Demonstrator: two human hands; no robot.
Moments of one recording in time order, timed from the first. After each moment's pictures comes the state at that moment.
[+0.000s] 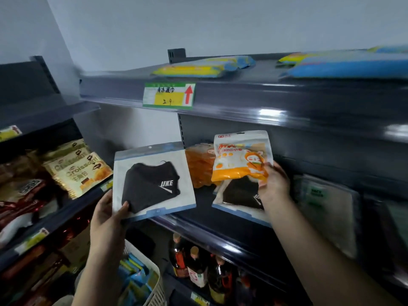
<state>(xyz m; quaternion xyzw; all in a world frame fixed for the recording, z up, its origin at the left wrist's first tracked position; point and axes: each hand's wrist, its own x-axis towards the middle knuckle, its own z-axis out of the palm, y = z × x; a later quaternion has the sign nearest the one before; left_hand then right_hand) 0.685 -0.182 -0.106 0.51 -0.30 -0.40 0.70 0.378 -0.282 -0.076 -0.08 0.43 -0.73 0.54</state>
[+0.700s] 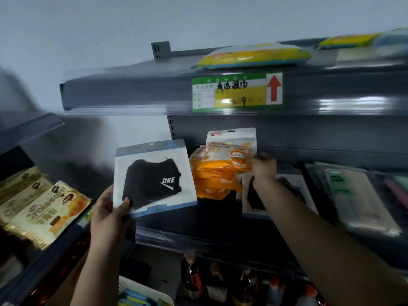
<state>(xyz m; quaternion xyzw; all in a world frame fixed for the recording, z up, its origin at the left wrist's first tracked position) 0.774 -0.299 -0.103 0.49 -0.40 -0.48 0.61 0.458 -0.358 -0.089 -0.17 0.66 -0.66 0.32</state>
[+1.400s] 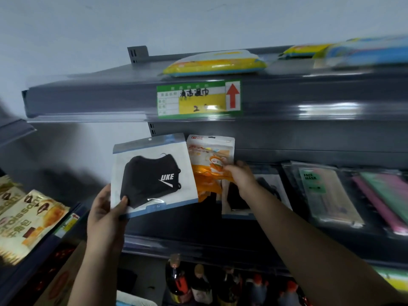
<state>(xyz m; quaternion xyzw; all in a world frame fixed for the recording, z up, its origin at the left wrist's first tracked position) 0.735 -0.300 -0.097 0.42 -0.41 -0.52 0.62 0.448 -0.334 -0.090 -0.27 0.64 -0.56 0.44</state>
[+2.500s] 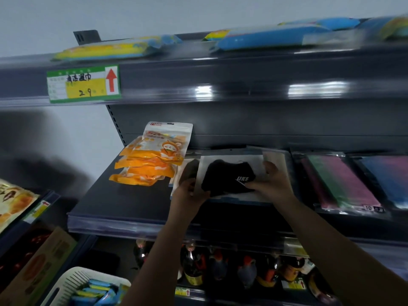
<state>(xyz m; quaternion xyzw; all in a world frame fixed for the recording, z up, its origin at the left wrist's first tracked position) 0.499 -0.234 -0.120 0.52 -0.70 -0.35 0.33 0.286 -0.188 -0.115 -0.43 0.75 -0.44 0.25</state>
